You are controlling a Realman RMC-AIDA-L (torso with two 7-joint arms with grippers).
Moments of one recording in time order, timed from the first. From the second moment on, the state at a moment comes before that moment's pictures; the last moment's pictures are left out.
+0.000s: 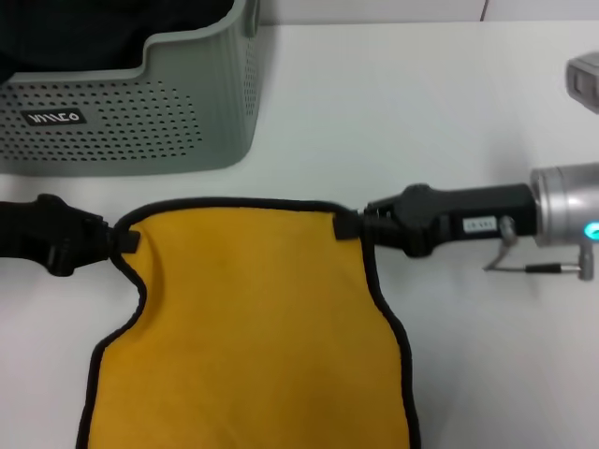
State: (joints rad) left arm -0.50 -1.93 0.66 0.81 2.24 1.74 -1.69; right arm 0.70 2.02 -1.29 -0.45 -1.47 -1.49 1.63
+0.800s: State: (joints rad) left arm -0.56 -1.98 0.66 0.81 2.33 1.55 -1.75; right arm 0.86 1.96 -1.29 -0.47 -1.67 -1.18 1.68
